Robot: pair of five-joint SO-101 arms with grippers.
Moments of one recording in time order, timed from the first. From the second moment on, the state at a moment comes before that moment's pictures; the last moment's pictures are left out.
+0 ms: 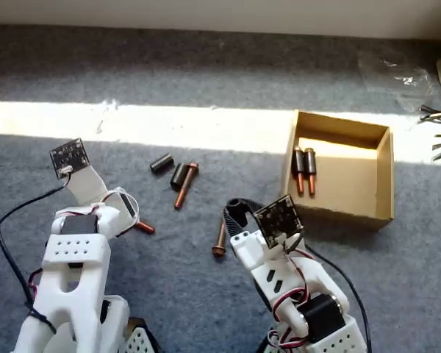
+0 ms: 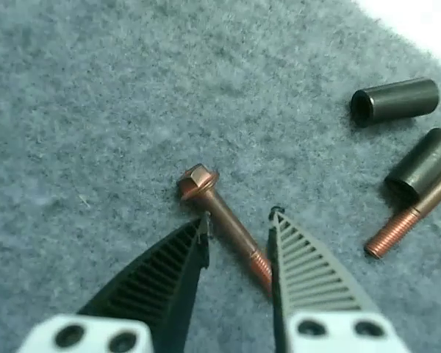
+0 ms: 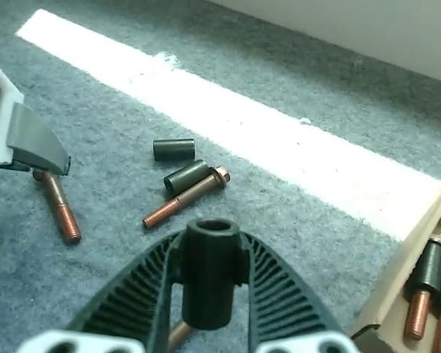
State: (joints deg) left arm -9.5 -42.8 68.7 44.0 29.6; right arm -31.2 -104.7 85.9 48.0 6.5
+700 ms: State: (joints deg) left arm -11.6 -20.5 60.5 38.9 30.1; right arm -31.2 -104.7 85.9 48.0 6.5
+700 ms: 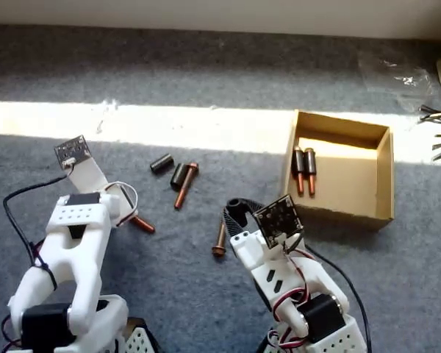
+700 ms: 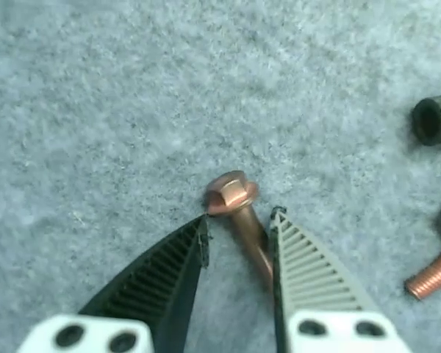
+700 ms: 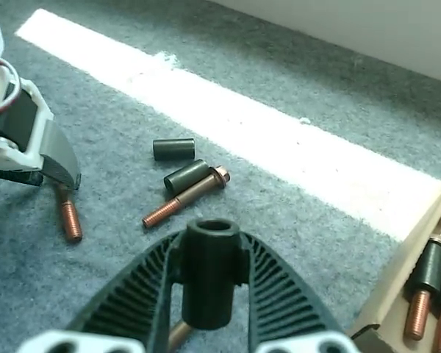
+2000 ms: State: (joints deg) left arm -10.4 -5.8 43.4 45.8 5.3; right arm -36.7 -104.7 89.5 45.8 6.5
